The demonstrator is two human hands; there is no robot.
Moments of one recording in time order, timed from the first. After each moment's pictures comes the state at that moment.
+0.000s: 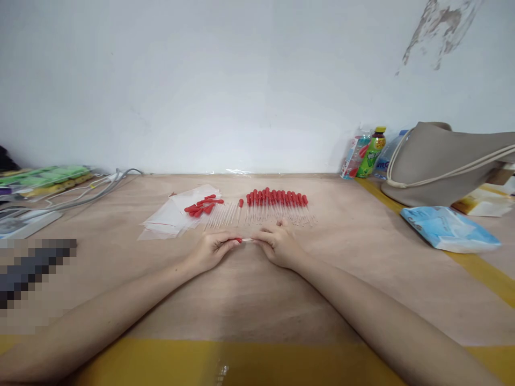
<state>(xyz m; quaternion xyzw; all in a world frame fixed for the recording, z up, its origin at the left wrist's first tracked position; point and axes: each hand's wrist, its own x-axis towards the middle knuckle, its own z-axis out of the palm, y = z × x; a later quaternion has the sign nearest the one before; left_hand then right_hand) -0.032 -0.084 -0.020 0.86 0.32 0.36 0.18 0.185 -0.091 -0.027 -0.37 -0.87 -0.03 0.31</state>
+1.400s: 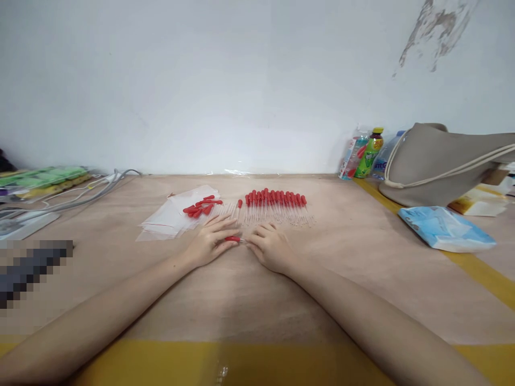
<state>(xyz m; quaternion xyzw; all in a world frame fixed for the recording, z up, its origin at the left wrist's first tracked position) -0.045 -0.062 -0.023 0.91 0.30 0.29 -0.05 0.168 -0.094 -0.028 -0.36 -0.88 -0.09 0.31</state>
